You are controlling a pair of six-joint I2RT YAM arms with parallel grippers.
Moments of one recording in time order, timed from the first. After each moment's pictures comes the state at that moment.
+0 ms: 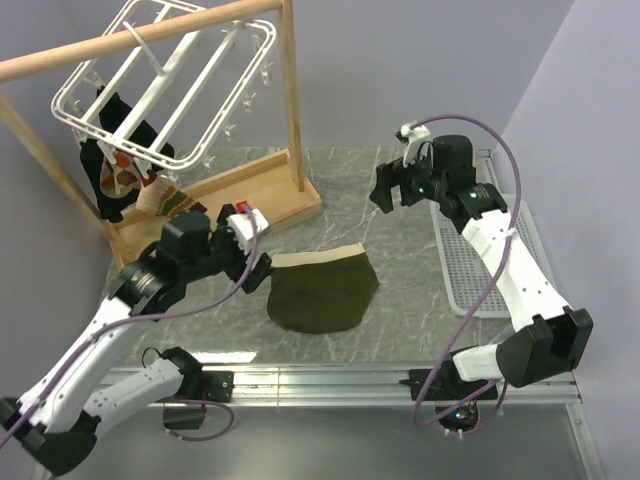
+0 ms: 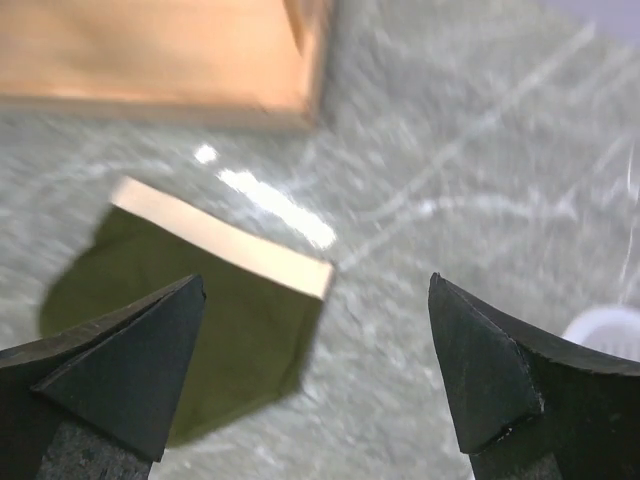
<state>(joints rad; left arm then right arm) -0.59 0.88 1.03 -0.65 0.24 0.27 0.26 1.37 1.35 -0.57 -0.33 -0.10</state>
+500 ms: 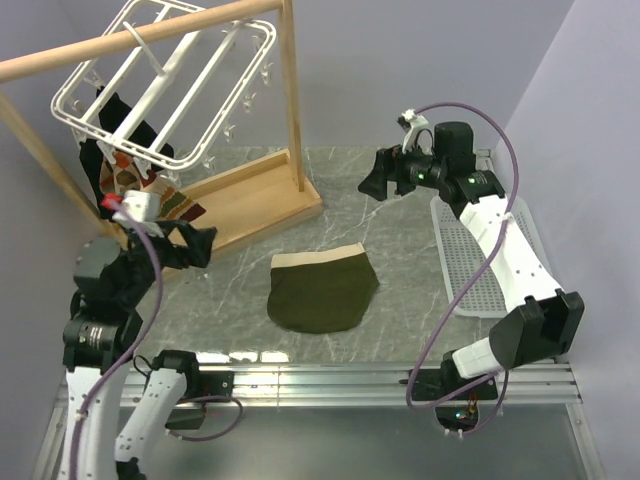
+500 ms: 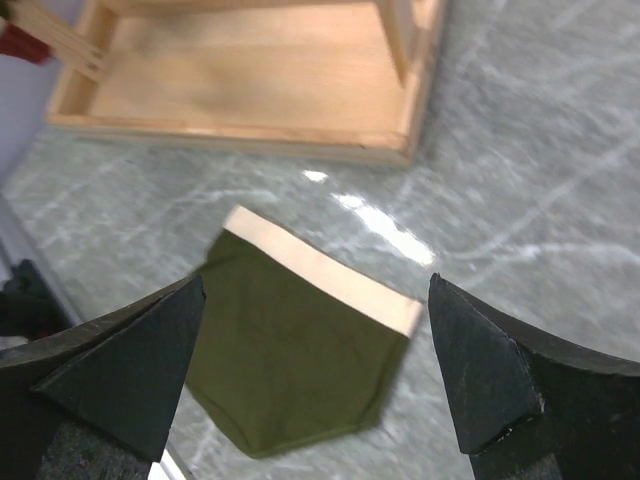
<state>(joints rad) -0.14 0.57 1.04 -0.60 0.24 -0.14 0.23 1.43 1.44 -0.54 -0.57 0.05</state>
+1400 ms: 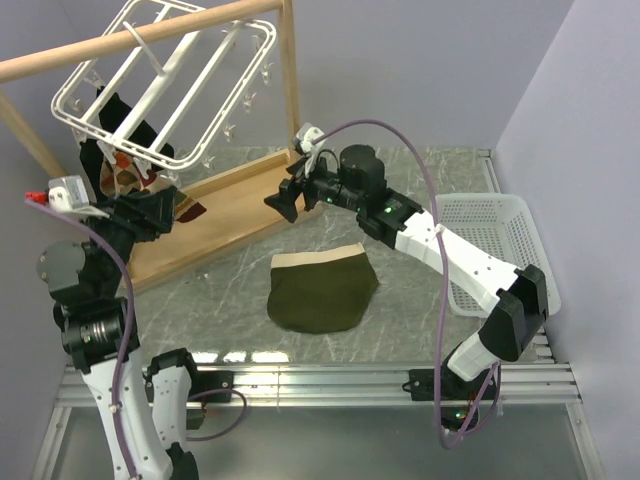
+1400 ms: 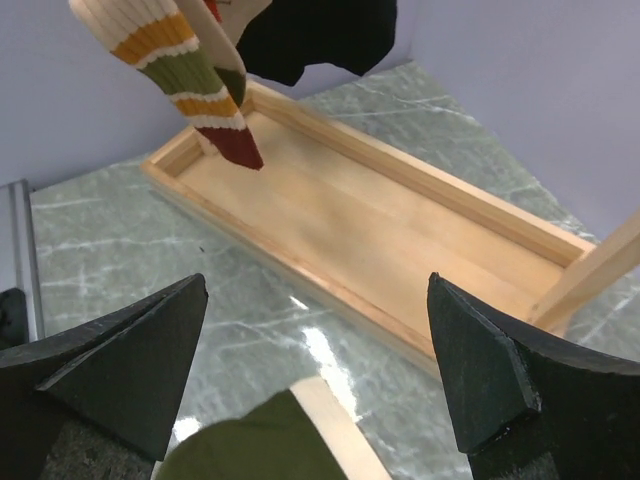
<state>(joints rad) 0.33 0.57 1.07 -0.30 0.48 -0.59 0.77 1.55 1.48 -0.04 -0.33 -0.04</state>
